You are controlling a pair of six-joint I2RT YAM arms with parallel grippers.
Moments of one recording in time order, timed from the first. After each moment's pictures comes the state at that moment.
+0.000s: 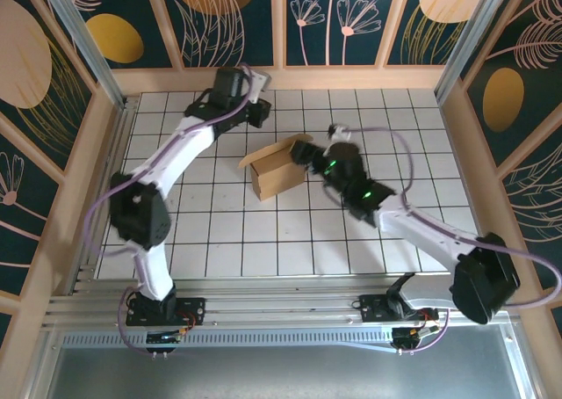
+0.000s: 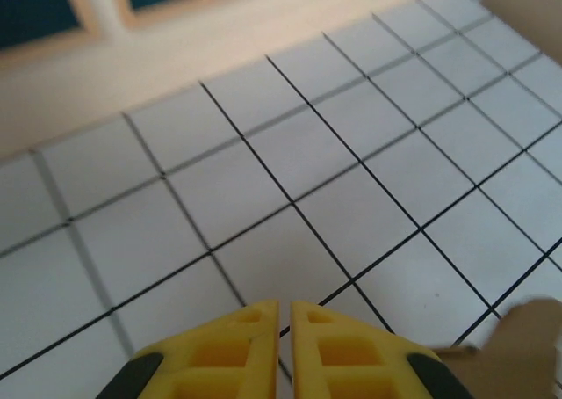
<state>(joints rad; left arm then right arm) -0.44 1.83 1.71 -0.44 0.19 -0.03 0.64 1.26 0.90 0.08 0.08 0.65</state>
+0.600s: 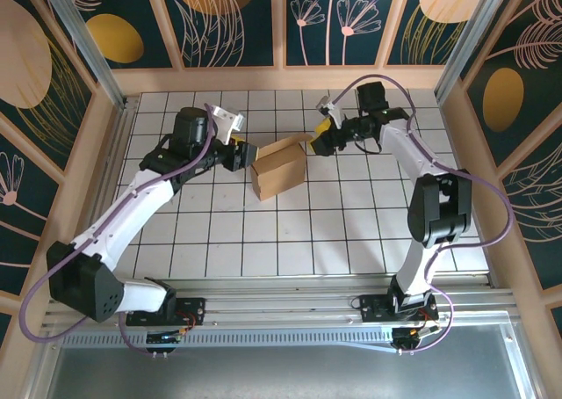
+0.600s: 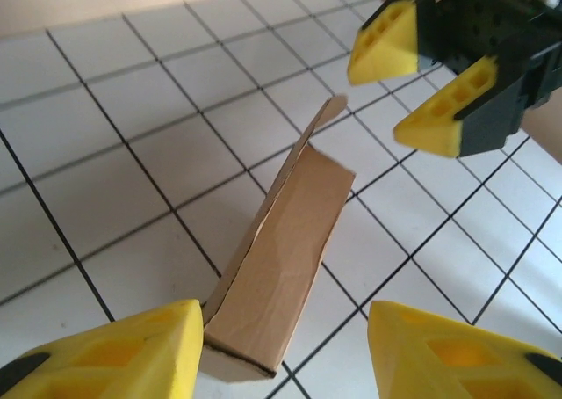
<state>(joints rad) -0.42 1.36 1.20 -0.44 0.40 -0.12 0.24 1.82 1.54 -0.66 -0.88 -0.57</state>
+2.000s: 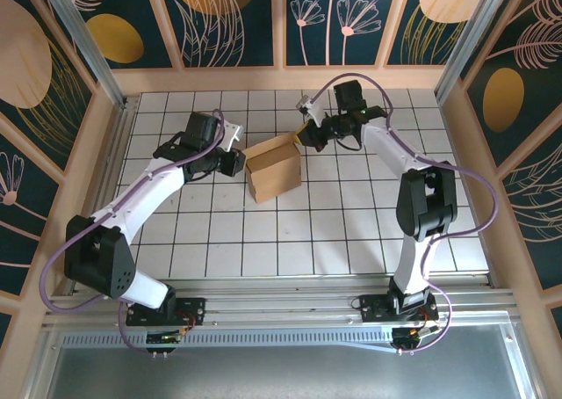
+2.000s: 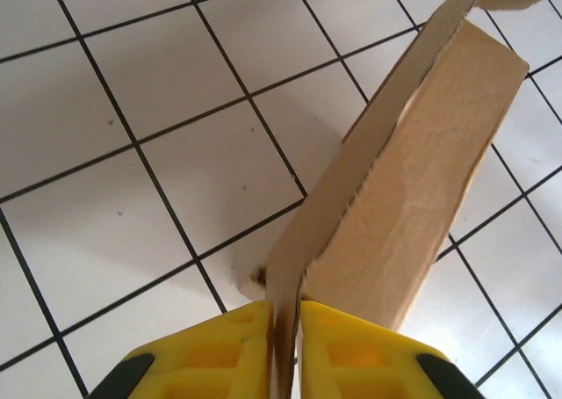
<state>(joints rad) -0.39 1.50 1.22 -0.57 0.28 -0.08 0.36 1.89 1.60 -0.56 -0.73 -0.46</state>
